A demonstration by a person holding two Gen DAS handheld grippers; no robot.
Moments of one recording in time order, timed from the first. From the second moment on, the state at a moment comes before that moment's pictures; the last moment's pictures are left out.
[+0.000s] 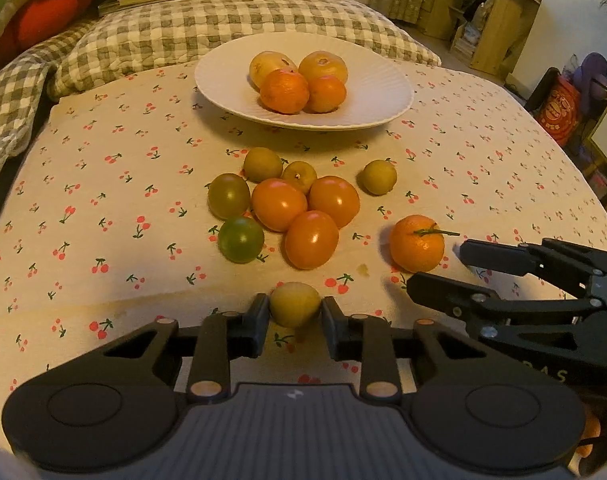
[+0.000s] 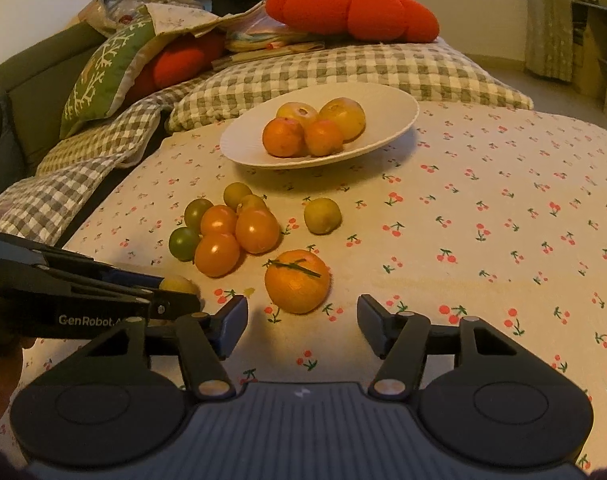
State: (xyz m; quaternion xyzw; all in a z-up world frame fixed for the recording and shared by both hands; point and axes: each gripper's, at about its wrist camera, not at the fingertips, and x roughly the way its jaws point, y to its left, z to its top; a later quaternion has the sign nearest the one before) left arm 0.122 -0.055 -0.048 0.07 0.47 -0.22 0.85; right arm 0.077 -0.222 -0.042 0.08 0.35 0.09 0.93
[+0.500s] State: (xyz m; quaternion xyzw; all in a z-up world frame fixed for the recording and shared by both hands) left arm 0.124 -0.053 -0.047 0.06 0.47 -0.21 0.85; right arm 0.094 -0.208 -0.044 0.05 0.35 0.09 0.93
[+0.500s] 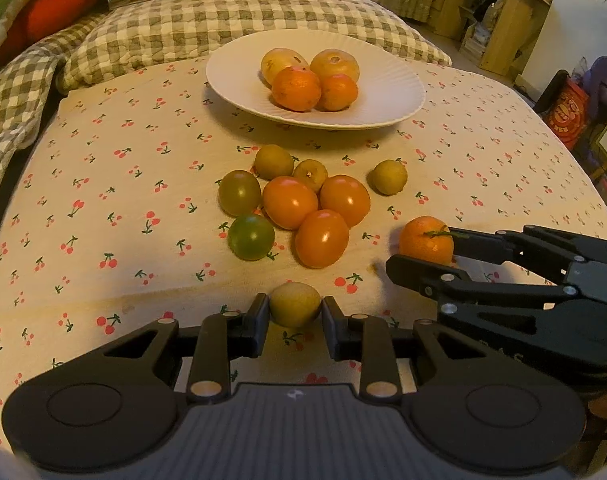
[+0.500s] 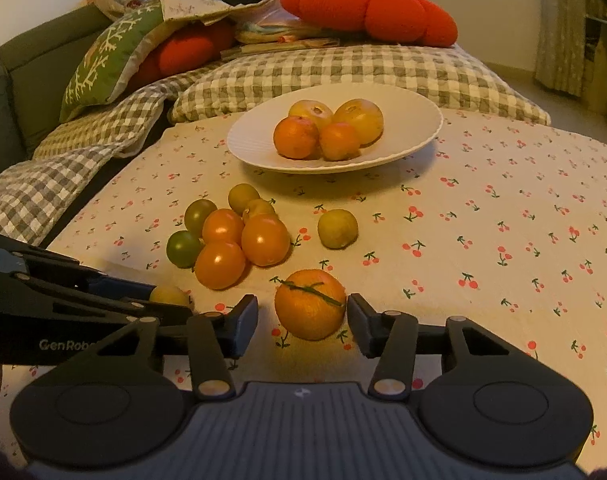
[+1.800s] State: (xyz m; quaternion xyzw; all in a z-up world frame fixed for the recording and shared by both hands) left arm 0.123 -0.055 -0.045 0.09 0.46 -0.19 0.87; right arm 0.092 -0.206 -0.036 0.07 0.34 0.04 0.94
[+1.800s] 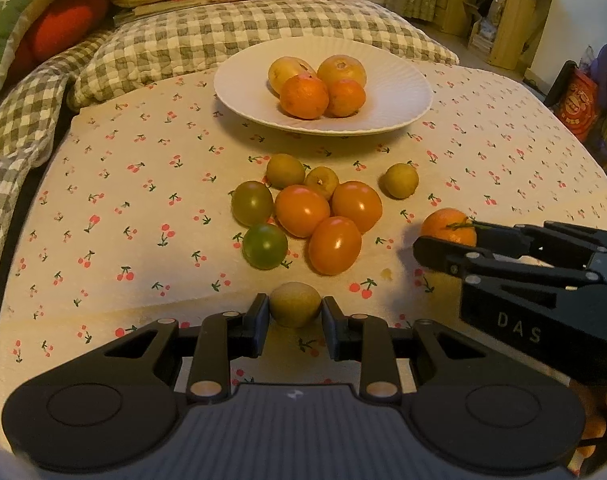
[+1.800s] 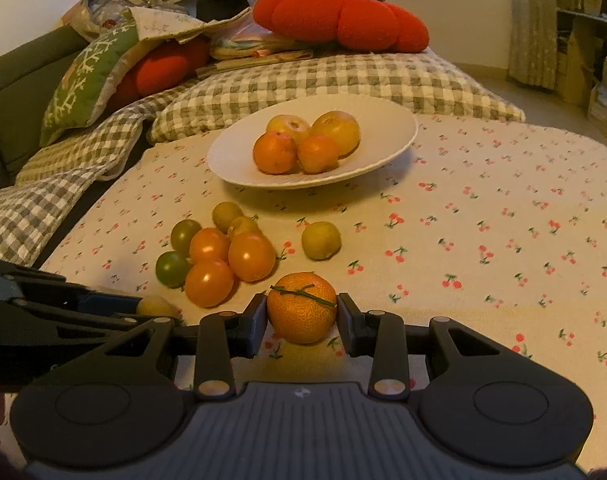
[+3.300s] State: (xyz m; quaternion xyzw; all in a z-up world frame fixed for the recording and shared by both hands) left arm 0.260 -0.076 0.004 -0.04 0.41 -0.18 0.89; right arm 0.164 -0.224 -0.004 -0.04 0.26 0.05 0.96
